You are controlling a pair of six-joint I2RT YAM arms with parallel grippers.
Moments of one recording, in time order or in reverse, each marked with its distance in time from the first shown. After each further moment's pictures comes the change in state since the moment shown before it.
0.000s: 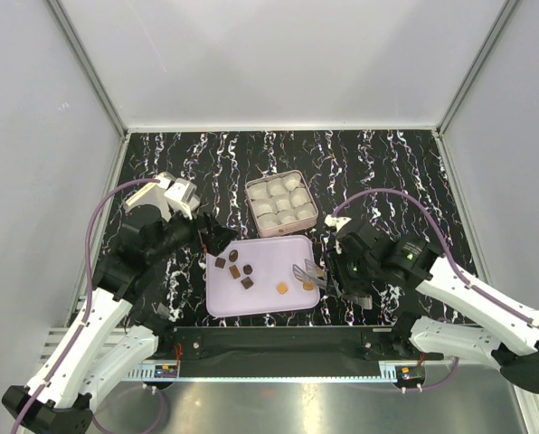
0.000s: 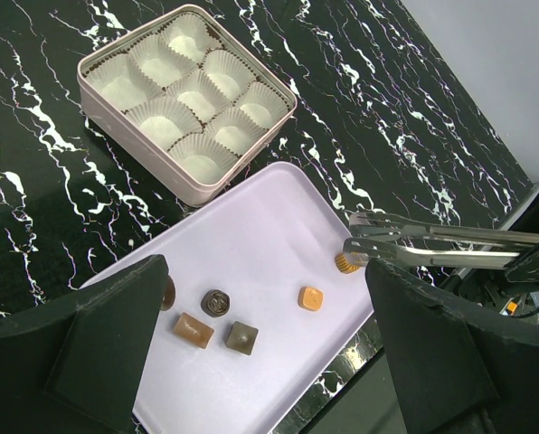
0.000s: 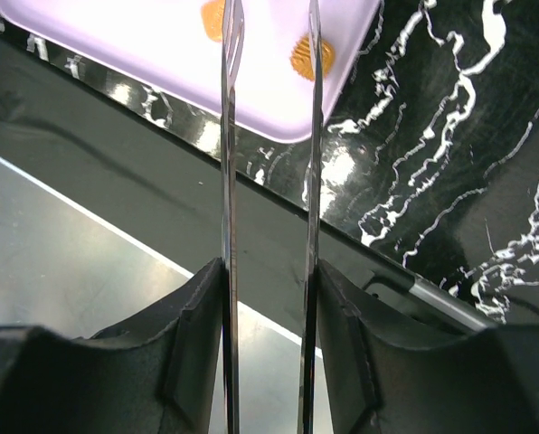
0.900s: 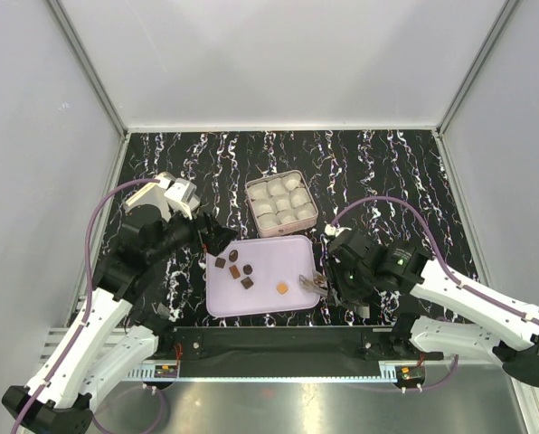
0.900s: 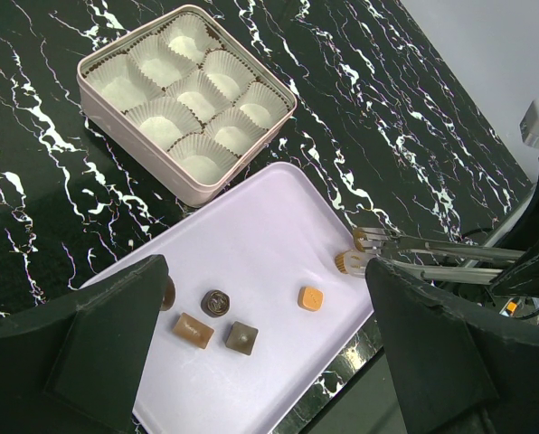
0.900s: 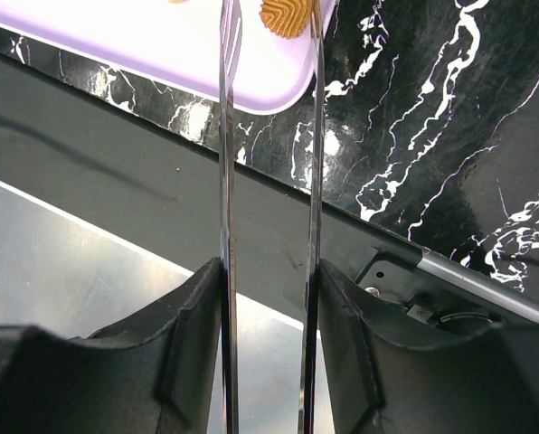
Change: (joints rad) left arm 0.000 0.000 0.000 0.001 0.002 0.000; right arm 0.078 0.019 -0.058 -0.027 0.063 0.129
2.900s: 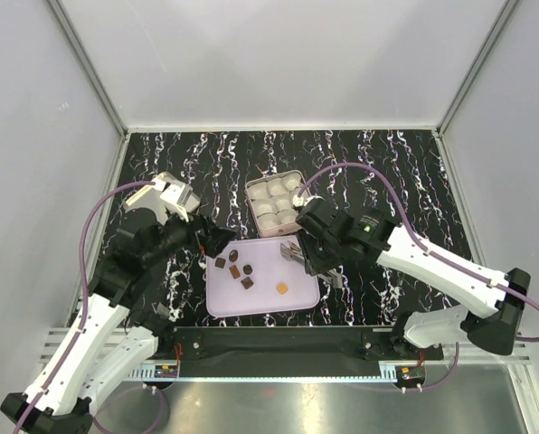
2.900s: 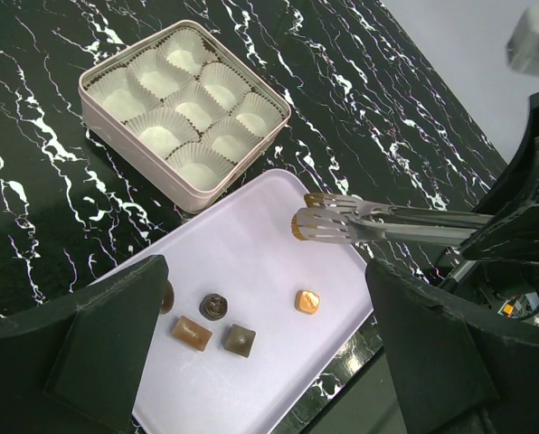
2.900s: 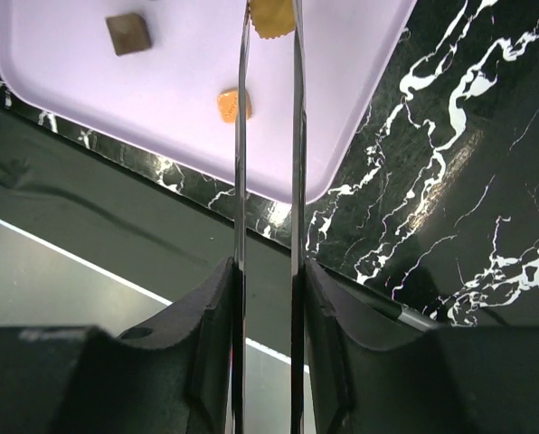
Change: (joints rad) left arm 0.001 -0.041 0.000 -0.006 0.002 0.000; right arm 0.019 0.323 0.373 -0.029 0.108 -0.098
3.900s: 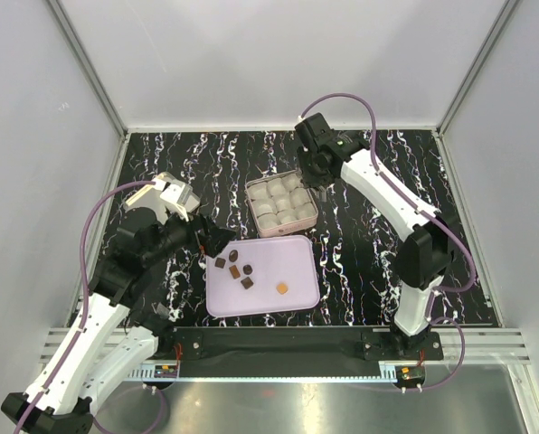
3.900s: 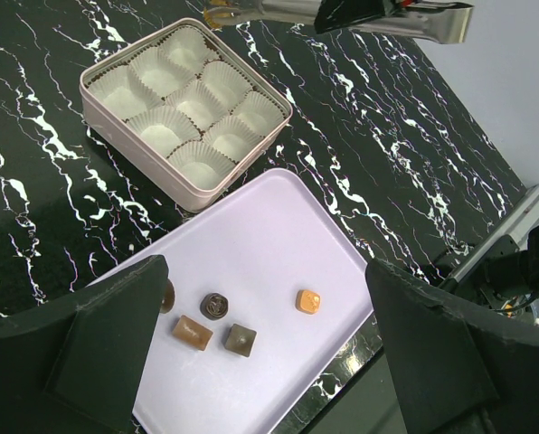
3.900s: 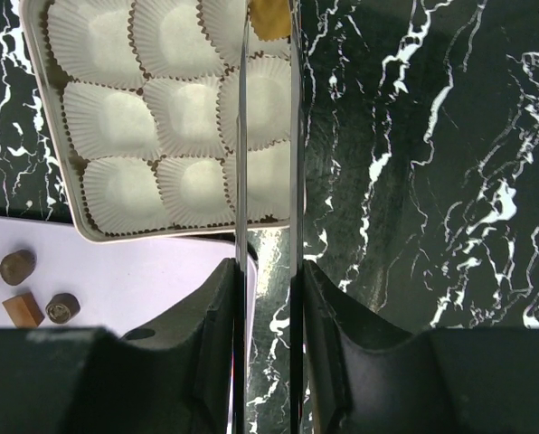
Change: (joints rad) left arm 0.006 0.006 0.000 0.000 0.006 0.000; right arm -0.417 0.536 0.540 0.105 0.102 -0.249
